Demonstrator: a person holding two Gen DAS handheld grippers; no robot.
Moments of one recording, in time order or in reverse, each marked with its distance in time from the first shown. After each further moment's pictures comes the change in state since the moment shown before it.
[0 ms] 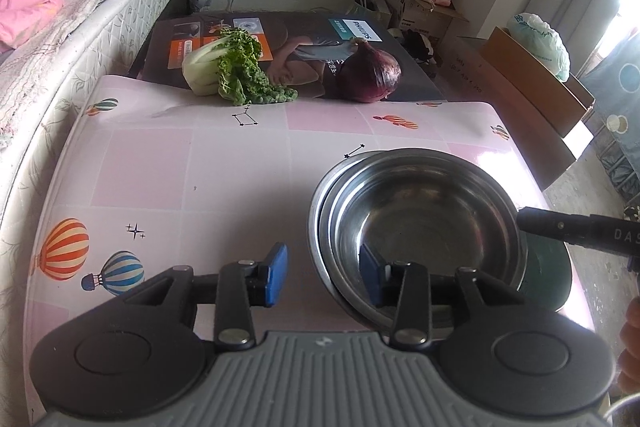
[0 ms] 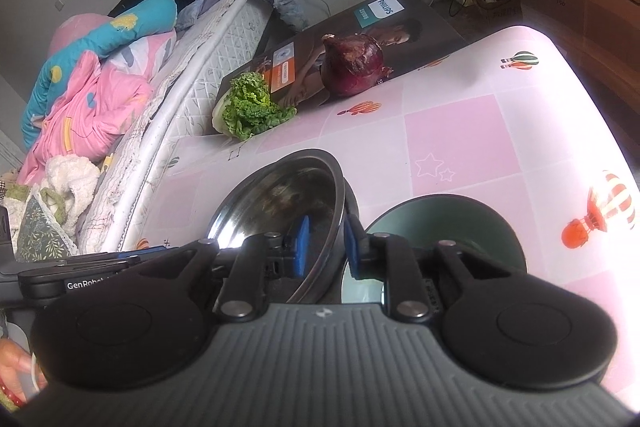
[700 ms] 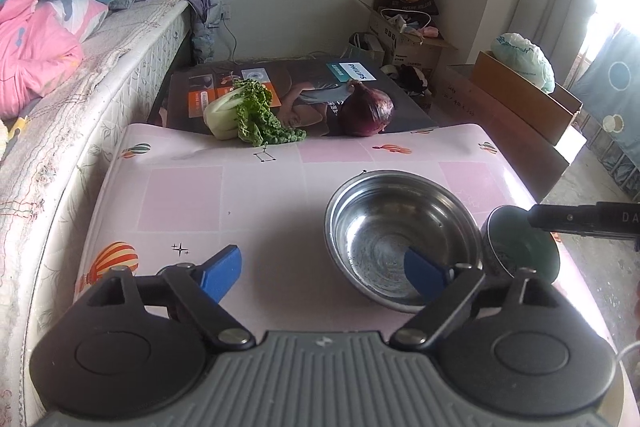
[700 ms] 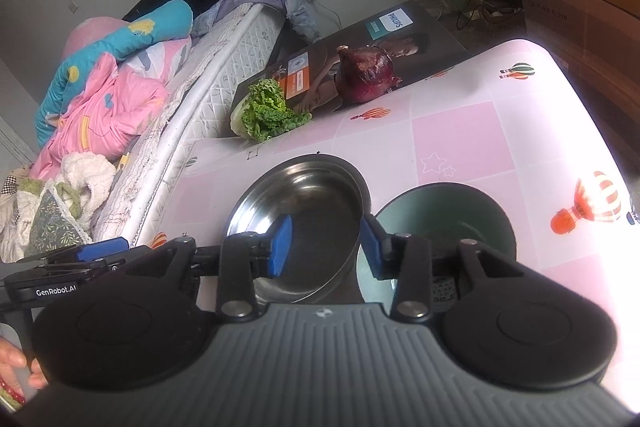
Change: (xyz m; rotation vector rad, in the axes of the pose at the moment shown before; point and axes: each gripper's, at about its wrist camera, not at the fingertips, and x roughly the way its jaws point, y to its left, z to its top) left arm -0.063 -0.004 -0.025 0.084 -0.143 0.034; right arm -0.052 0.010 -0.017 -0.041 -0.051 0.030
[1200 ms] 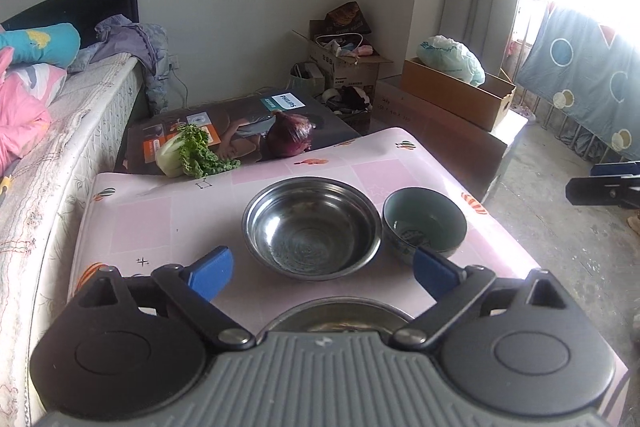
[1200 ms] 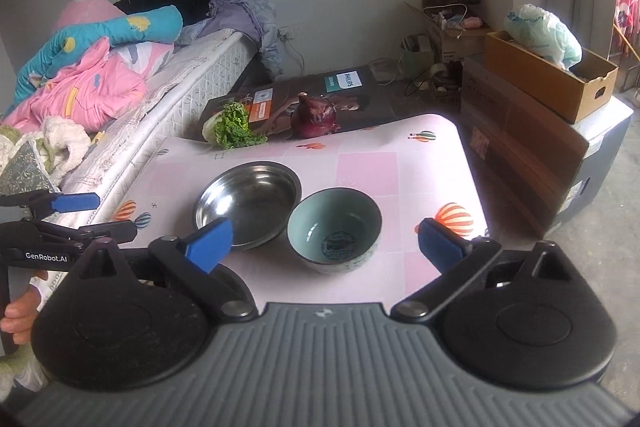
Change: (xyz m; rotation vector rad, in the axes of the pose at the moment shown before) left arm -0.080 -0.073 -0.041 0.160 -0.093 -0.093; right arm -0.172 0.029 -0.053 -0.247 -0.116 -0.260
